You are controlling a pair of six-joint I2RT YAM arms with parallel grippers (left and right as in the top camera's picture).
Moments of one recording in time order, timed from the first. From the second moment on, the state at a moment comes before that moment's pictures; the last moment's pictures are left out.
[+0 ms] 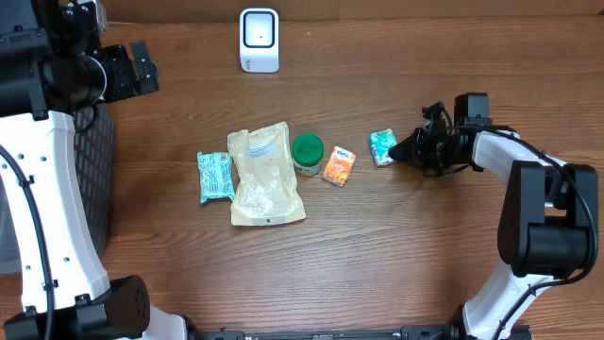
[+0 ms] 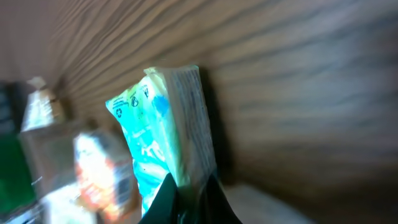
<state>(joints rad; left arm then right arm) 0.18 1.70 2.10 -1.36 0.17 -0.10 -0.08 1.97 1.12 -0.45 -0.73 0.23</state>
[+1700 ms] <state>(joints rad) 0.18 1.70 2.10 -1.36 0.17 -0.10 0.28 1.57 1.16 0.03 -1.29 1.07</state>
